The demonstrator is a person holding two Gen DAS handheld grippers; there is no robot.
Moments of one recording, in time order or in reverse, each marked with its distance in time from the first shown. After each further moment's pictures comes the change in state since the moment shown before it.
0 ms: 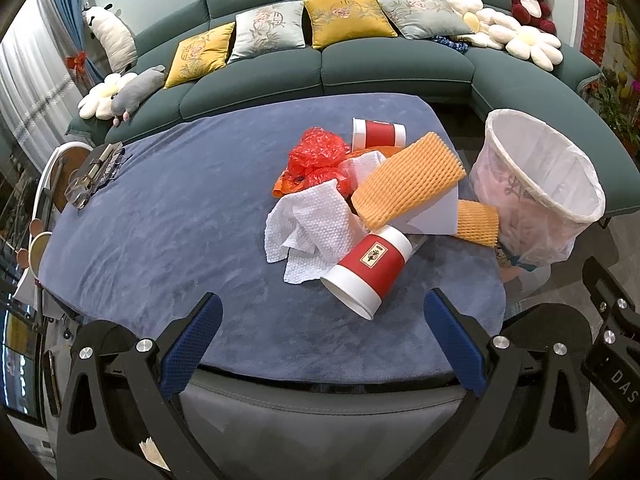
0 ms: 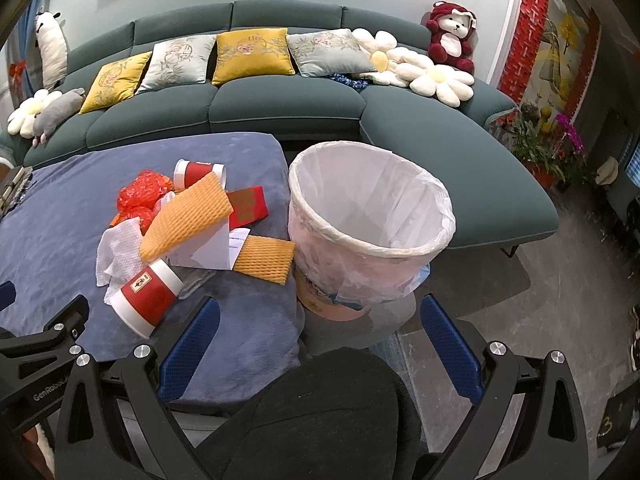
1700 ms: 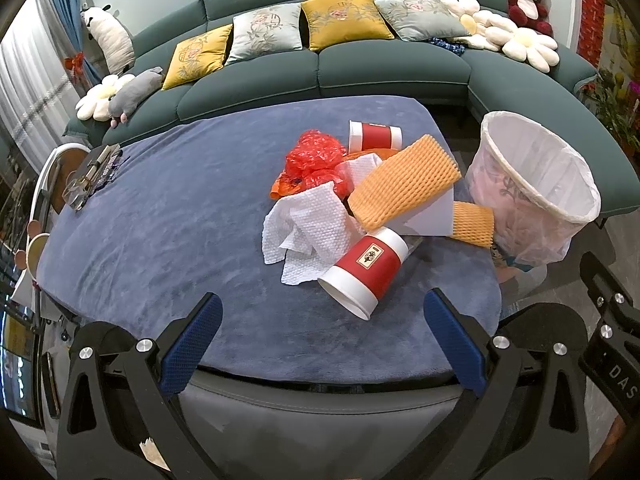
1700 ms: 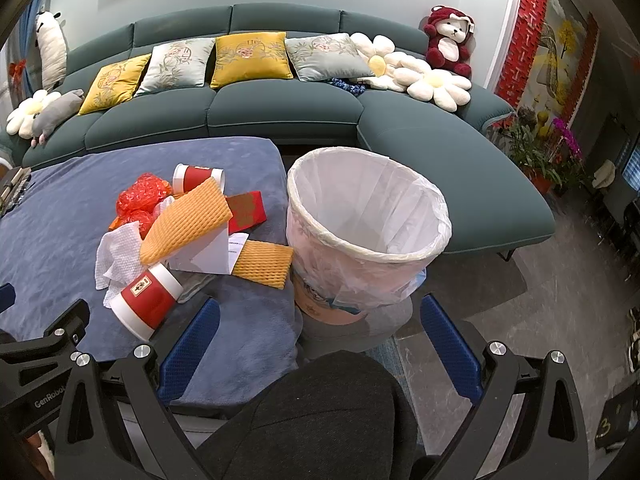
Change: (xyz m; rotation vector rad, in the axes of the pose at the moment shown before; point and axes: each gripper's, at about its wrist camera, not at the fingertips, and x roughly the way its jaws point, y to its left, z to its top) left arm -0.004 0.000 0.002 0.006 -0.006 -0.012; right arm -0.004 0.003 0.001 -0.005 -0.016 -0.013
